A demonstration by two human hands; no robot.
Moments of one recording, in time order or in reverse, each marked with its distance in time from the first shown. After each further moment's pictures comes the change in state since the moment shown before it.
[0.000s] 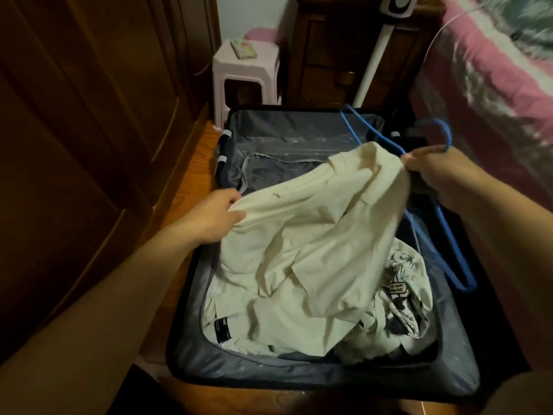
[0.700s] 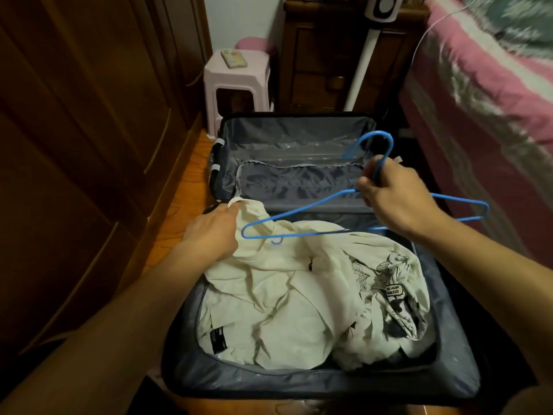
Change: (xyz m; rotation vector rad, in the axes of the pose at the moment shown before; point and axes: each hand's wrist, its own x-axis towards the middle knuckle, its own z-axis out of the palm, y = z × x) left_hand 0.009 0.007 0.026 0.701 -0.030 -0.111; right_hand -0.056 -0.006 0.027 -0.499 0.002 -0.406
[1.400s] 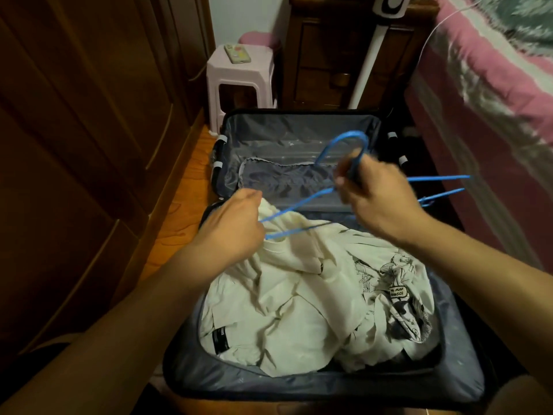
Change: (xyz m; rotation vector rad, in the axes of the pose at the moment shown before) left_hand -0.029 0.024 -0.031 -0.333 0.123 0.151; right_hand 0.001 -0.026 0.018 0.008 0.013 -0.337
